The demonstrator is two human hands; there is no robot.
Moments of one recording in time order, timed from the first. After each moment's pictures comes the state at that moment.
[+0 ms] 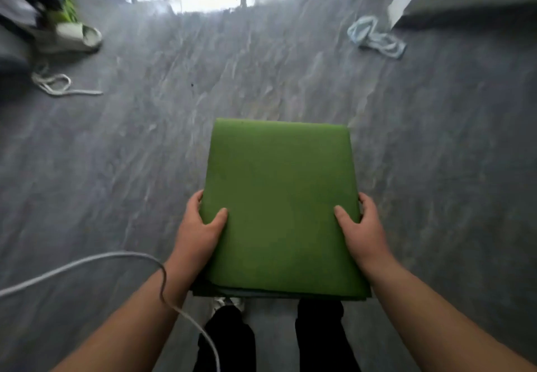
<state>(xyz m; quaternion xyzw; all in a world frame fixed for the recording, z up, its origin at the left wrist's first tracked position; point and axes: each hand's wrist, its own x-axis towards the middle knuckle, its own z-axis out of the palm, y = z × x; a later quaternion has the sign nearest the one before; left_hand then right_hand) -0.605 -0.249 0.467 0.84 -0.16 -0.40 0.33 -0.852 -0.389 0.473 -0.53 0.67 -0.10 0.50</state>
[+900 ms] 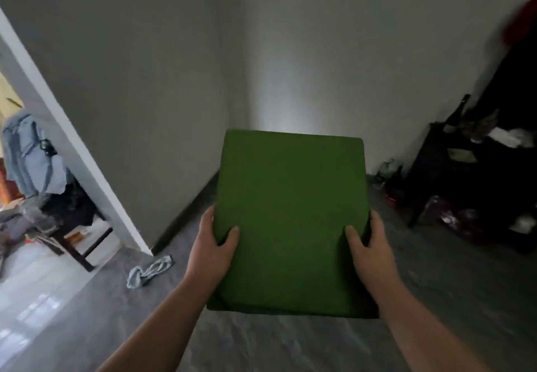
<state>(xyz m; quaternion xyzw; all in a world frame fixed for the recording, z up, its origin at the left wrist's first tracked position) -1.031 -0.440 0.968 0.48 -0.68 -0.43 0.36 -1.260 -0.279 0.975 -0.27 0.78 -0.54 0.16</state>
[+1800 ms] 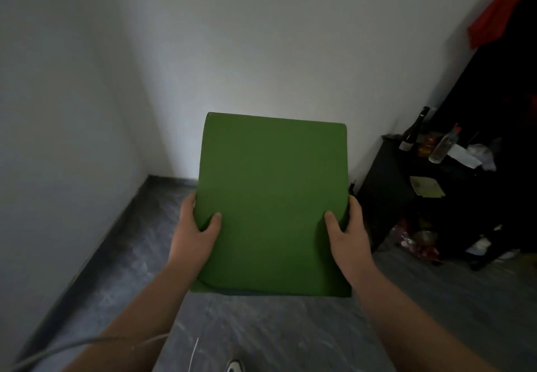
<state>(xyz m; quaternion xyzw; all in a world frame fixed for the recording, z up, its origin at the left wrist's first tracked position) -1.542 -0.834 0.939 0.42 -0.71 -0.46 0.32 -1.735 -0.632 0.947 -0.18 0.80 -0.56 0.11</state>
